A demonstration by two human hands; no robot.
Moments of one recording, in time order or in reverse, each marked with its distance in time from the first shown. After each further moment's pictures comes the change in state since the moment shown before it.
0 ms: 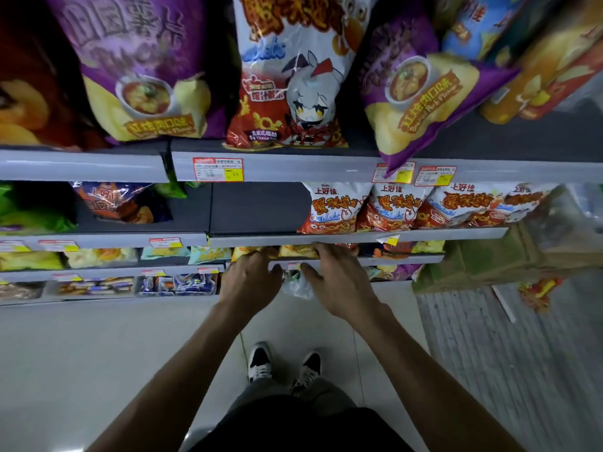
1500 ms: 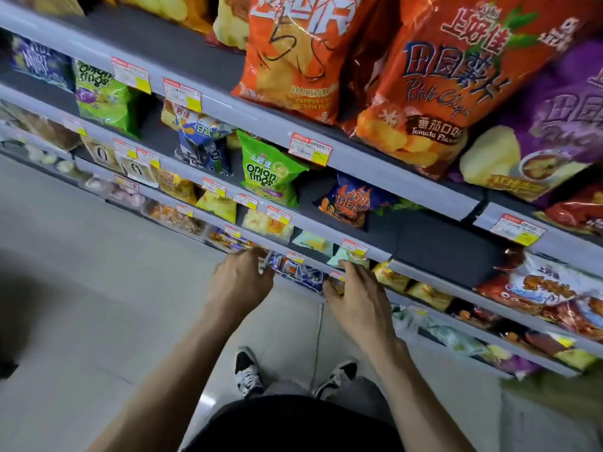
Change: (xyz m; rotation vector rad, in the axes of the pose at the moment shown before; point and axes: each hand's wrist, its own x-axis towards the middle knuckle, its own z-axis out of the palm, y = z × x) left_hand -0.124 -0.321 -0.214 -0.082 0.191 -0.500; right_hand 0.003 -0.335 0.142 -0.095 -0.098 -0.200
